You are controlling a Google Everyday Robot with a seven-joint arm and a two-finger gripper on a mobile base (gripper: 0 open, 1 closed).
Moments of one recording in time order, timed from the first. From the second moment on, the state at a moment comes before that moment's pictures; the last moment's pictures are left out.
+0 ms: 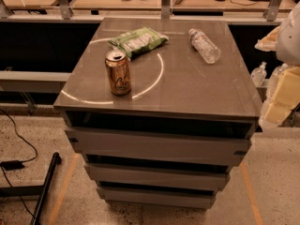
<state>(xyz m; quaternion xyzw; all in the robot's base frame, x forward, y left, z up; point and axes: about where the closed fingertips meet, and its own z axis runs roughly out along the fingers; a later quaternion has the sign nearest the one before) 0.438 -0.217 0.976 -0.60 0.78 -0.03 0.16</state>
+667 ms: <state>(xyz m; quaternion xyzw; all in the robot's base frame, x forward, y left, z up) 0.488 -0.213 0.971 -0.60 0.78 -0.02 0.19</state>
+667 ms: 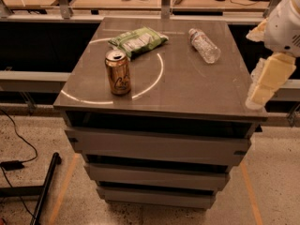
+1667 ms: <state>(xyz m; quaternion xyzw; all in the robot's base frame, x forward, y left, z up) 0.645 -0.140 0.977 -0.64 0.71 -0.03 0.29</state>
